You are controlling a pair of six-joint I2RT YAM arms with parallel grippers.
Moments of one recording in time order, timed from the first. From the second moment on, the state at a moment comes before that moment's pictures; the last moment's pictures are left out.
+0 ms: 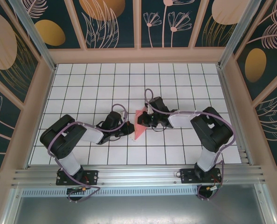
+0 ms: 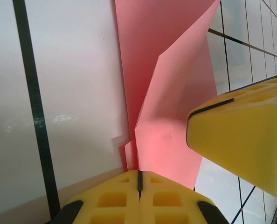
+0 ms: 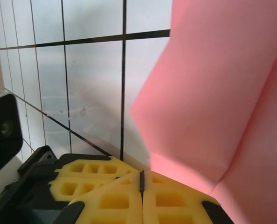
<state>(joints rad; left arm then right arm) -0.68 1.72 0.50 0.53 0.34 -0.87 0.68 1.75 0.84 0.07 -0.47 0.83</state>
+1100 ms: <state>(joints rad) -0.68 1.68 0.69 0.30 0.21 -0.85 0.71 1.77 0.77 0.07 -0.44 0.85</state>
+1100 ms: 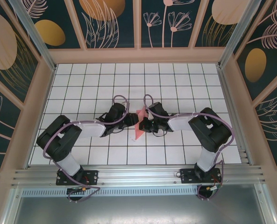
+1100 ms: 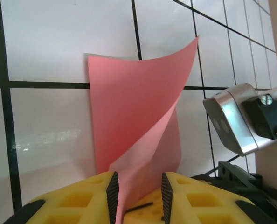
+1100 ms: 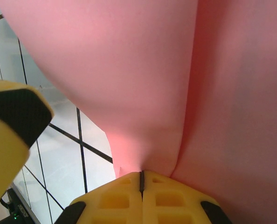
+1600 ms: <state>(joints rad) -0.68 1.78 0.75 0.22 0.20 -0.79 0.71 1.77 0.77 0.07 -0.44 0.85</state>
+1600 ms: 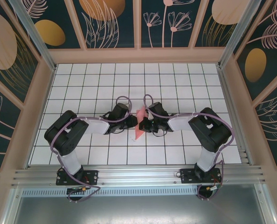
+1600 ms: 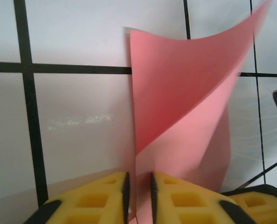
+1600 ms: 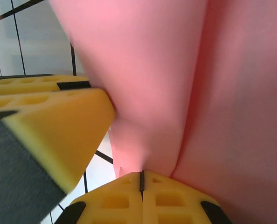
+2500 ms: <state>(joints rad) -0.68 1.80 0.77 0.19 0.20 -0.74 0.73 1.75 0.74 0.17 -0.50 0.89</state>
